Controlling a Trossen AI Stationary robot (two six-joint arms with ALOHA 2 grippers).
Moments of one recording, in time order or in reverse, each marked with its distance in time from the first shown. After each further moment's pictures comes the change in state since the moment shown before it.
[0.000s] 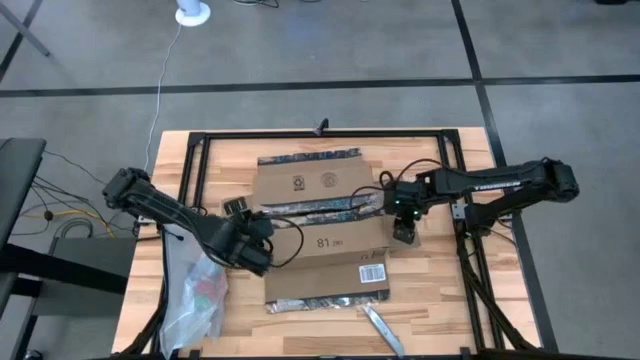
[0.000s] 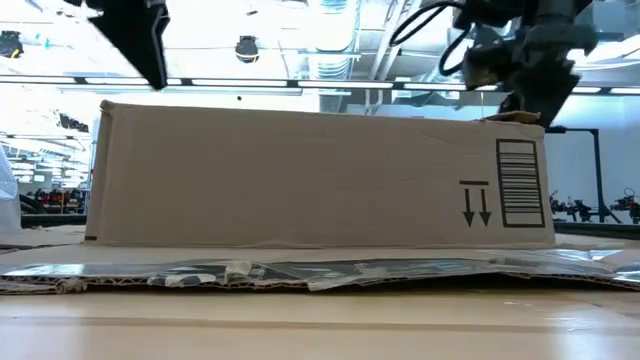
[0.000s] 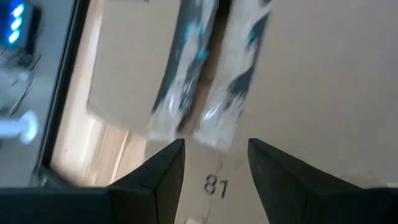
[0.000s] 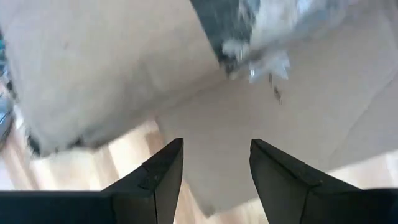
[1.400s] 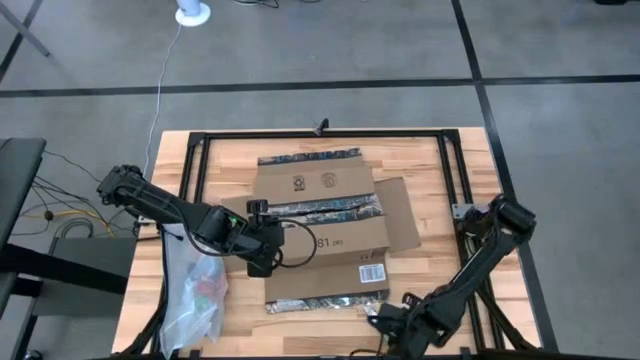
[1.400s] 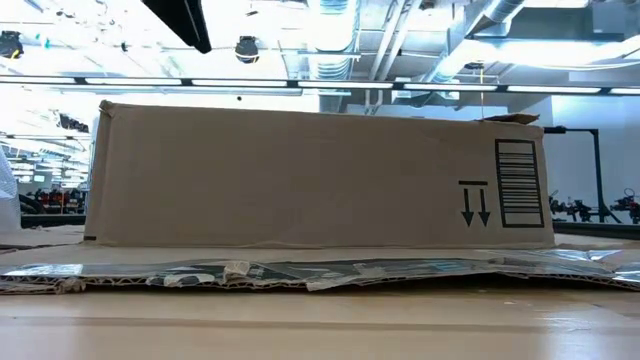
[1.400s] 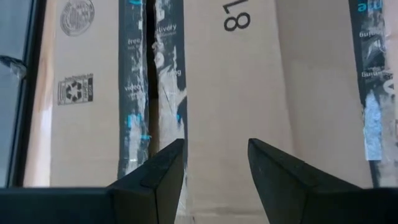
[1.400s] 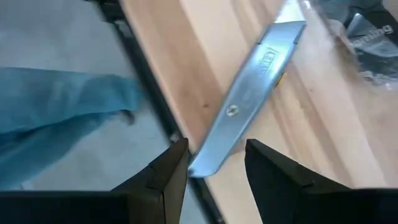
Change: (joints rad) left arm 0.013 -0.034 0.048 0.231 0.115 0.361; right arm 0.870 0.687 0.546 0.186 0.185 0.968
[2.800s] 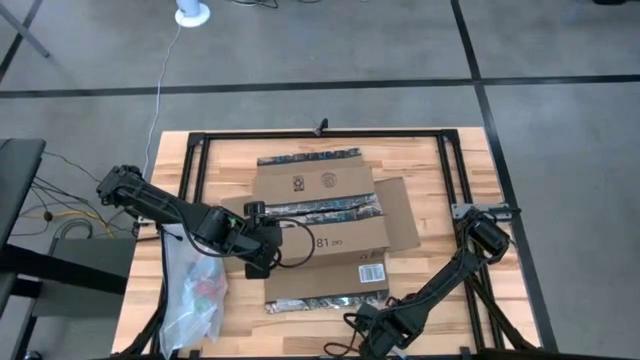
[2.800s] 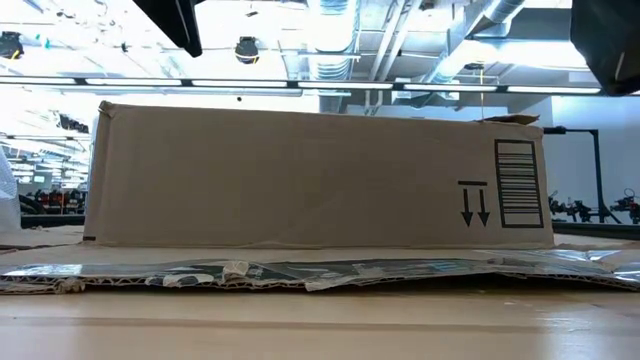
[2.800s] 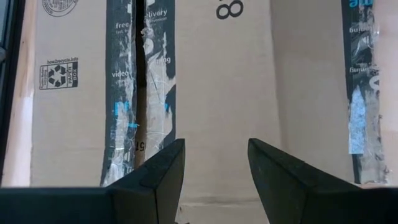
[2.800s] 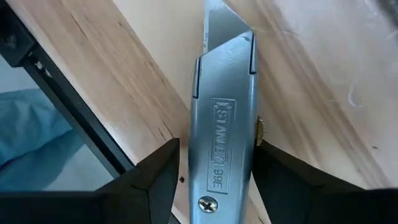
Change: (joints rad) left arm -0.001 0.000 -0.002 -0.017 0.046 -0.041; right arm -0.082 0.254 0.014 0.089 -0.096 0.019
